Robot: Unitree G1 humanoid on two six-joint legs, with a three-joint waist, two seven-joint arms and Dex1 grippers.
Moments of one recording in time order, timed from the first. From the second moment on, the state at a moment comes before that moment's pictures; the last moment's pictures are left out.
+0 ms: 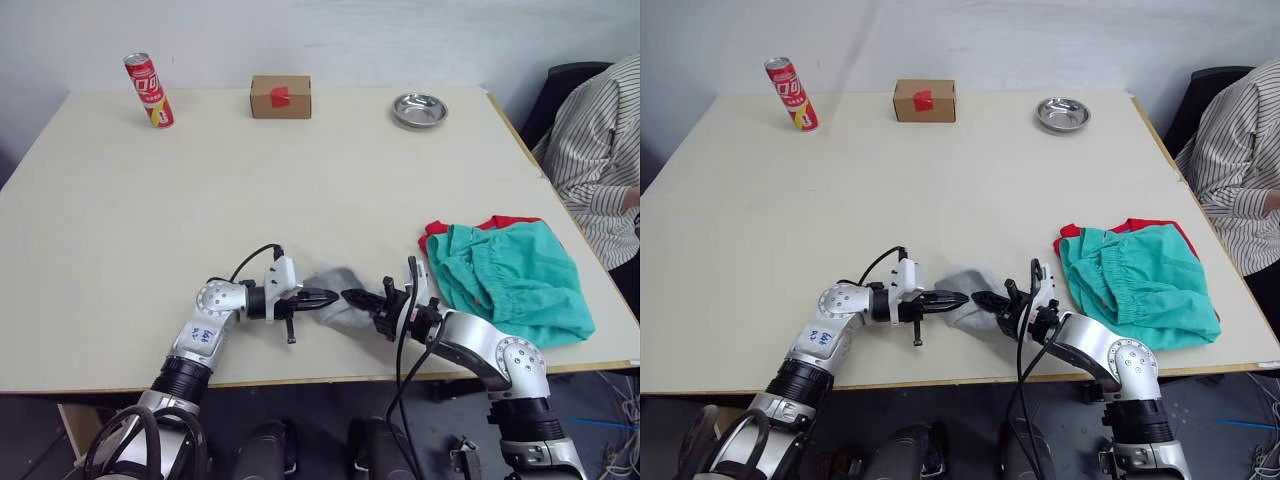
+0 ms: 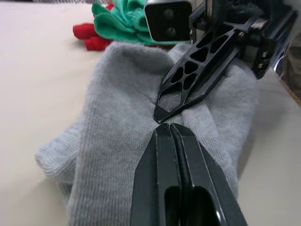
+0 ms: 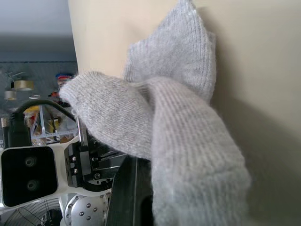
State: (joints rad) left arm -0.44 0.33 -0.16 0.27 -0.23 -0.02 -1.08; right arm -0.25 -0.32 -0.02 -0.06 1.93 0.89 -0.49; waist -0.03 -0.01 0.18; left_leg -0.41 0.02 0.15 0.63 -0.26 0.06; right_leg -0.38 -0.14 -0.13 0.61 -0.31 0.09
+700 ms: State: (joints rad) left arm -0.28 0.49 0.05 -0.16 -0.56 0.33 -1.05; right arm -0.08 -0.22 -0.70 -0.44 1.95 0.44 -0.52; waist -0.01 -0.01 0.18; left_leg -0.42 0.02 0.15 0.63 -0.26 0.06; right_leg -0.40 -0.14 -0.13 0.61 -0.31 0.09
